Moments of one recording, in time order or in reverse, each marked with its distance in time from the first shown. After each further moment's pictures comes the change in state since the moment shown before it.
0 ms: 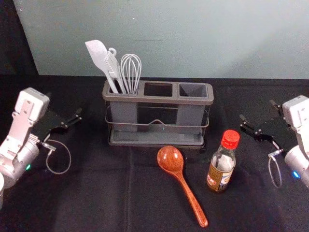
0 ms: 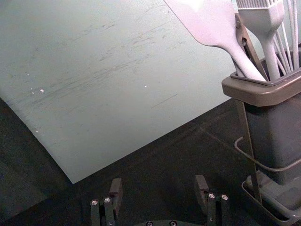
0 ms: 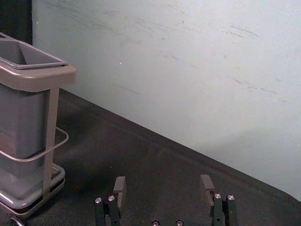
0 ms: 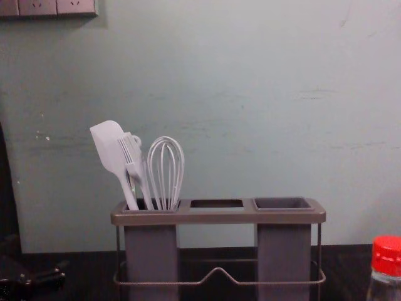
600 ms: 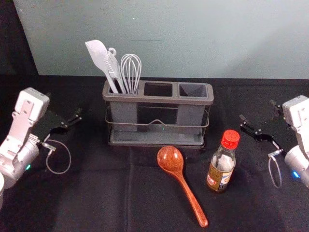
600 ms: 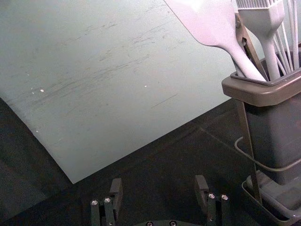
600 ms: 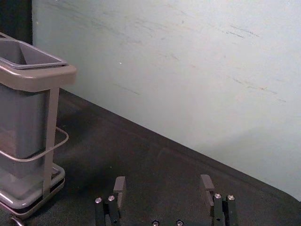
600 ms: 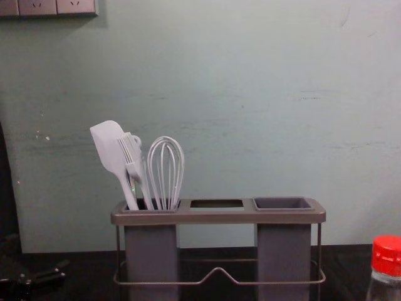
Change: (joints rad) left arm 0.000 0.000 0.000 0.000 0.000 0.000 0.000; right arm 0.000 0.000 0.000 0.000 0.000 0.000 0.000
